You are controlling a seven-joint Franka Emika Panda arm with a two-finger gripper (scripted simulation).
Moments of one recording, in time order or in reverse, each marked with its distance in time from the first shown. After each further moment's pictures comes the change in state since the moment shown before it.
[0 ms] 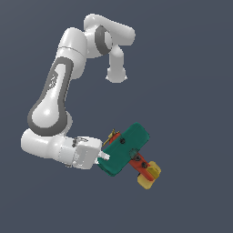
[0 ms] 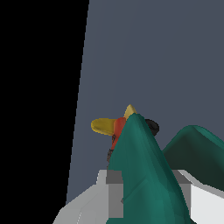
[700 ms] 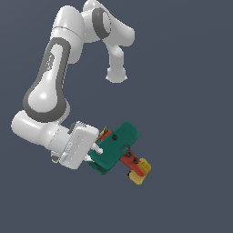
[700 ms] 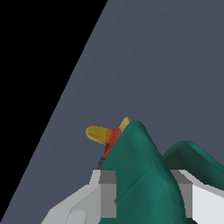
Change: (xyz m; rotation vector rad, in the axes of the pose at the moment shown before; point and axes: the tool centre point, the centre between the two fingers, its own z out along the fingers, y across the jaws) arm -0.001 -0.011 -0.036 -0.163 0.072 -0.289
